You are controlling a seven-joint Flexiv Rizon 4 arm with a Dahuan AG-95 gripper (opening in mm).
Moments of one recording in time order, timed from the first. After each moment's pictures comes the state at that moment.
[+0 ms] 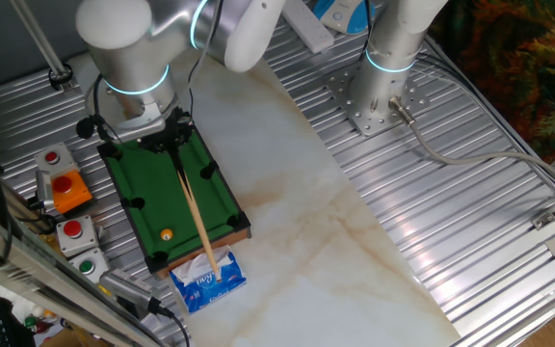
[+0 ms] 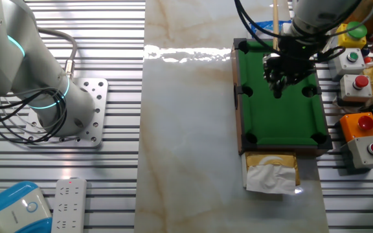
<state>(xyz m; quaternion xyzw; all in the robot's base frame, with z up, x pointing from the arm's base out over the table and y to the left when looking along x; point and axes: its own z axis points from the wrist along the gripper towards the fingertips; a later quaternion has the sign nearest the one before) 0.587 0.008 0.150 0.67 -0.74 0.03 0.05</state>
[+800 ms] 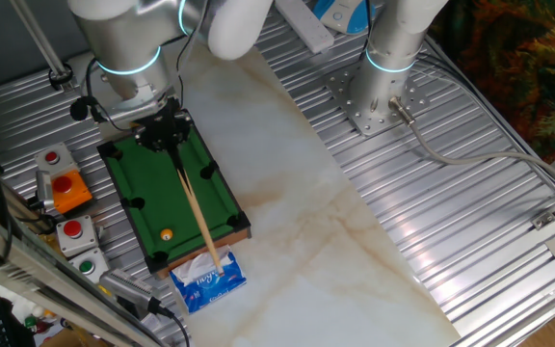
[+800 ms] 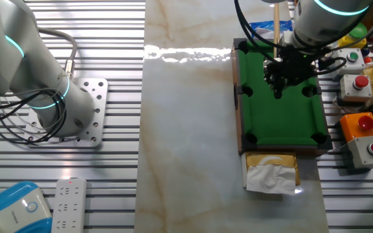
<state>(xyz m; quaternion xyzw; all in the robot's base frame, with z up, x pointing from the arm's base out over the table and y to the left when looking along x) 0.589 0.008 0.150 0.69 -0.72 -0.01 0.01</state>
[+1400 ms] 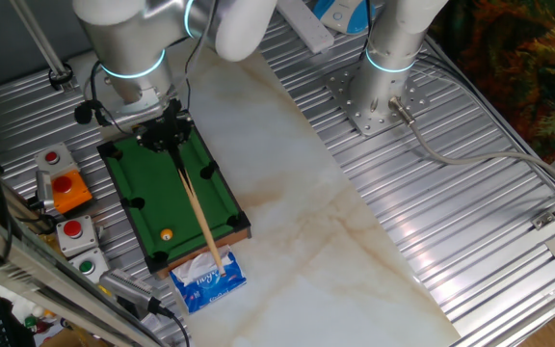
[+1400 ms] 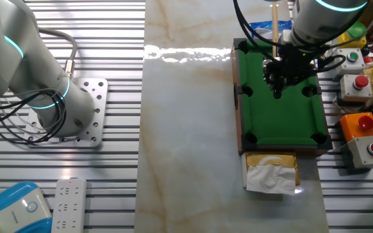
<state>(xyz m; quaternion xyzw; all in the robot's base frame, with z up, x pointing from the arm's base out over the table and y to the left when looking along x) 0.589 0.008 0.150 0.67 -0.74 0.00 0.02</state>
